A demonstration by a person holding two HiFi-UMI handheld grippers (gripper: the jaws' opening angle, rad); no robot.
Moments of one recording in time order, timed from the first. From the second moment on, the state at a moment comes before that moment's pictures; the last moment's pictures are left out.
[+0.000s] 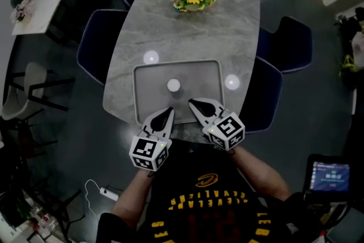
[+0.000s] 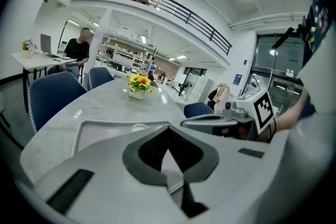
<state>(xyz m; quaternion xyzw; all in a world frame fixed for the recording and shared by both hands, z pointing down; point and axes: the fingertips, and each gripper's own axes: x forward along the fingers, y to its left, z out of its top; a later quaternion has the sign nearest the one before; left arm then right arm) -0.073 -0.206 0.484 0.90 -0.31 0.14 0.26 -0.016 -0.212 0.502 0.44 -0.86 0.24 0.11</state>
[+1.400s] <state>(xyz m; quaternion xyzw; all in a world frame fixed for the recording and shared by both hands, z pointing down) -0.018 -0.181 0.390 0.93 -0.27 0.08 0.21 0.025 -0.203 0.373 0.47 -0.87 0.15 0.05</state>
